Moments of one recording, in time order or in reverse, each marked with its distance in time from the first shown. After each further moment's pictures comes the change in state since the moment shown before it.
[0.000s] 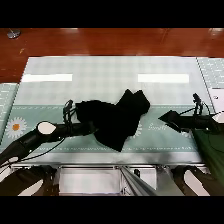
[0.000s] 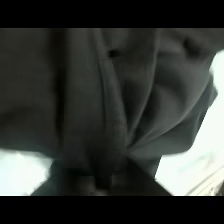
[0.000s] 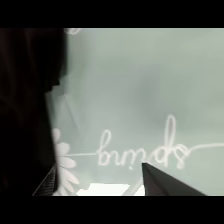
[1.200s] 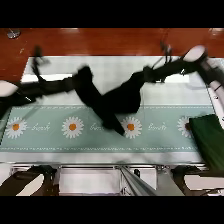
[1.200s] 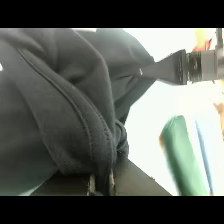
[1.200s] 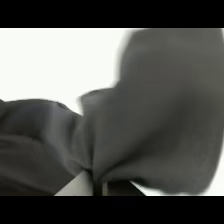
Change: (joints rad) left arm 0.379 0.012 0.540 -0.014 -0.341 0.165; right arm 0.369 -0.603 1.030 -0.047 0.164 0.074
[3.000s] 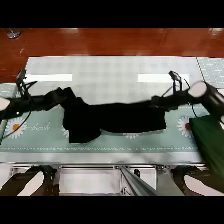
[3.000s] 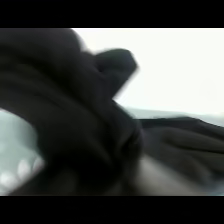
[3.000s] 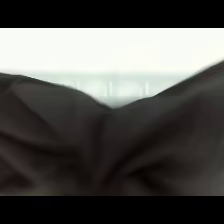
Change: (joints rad) left arm 0.185 0.041 -0.209 0.415 0.033 -0.264; right arm -0.008 0.283 -0.586 -0.224 -0.194 0.107
